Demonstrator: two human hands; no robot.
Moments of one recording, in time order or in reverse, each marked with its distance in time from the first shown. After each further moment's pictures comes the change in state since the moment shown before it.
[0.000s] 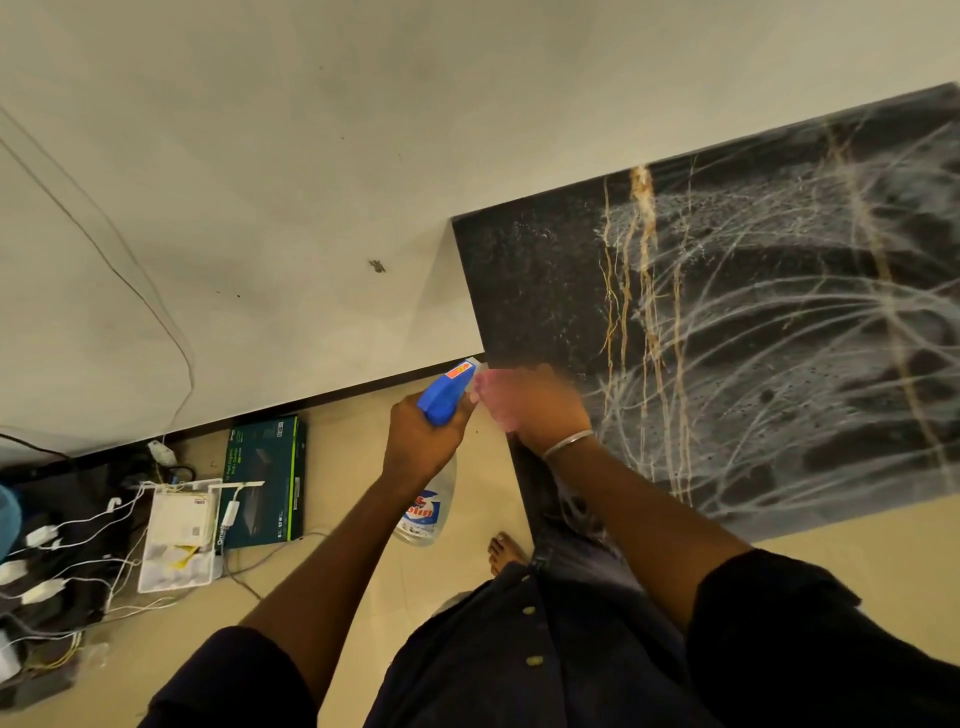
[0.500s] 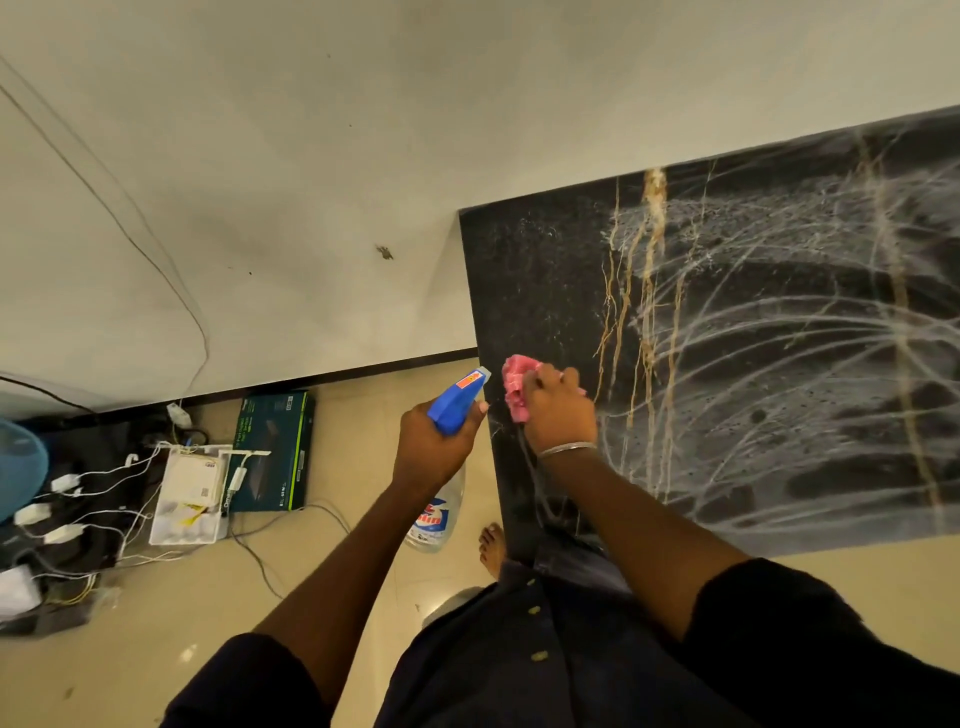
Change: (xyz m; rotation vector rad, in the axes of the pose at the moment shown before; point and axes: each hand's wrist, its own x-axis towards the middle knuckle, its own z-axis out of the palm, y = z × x) left_hand -0.023 0.022 0.034 0.007 0.045 -0.122; right_hand -0.017 0.025 -0.007 0.025 -0.015 0.178
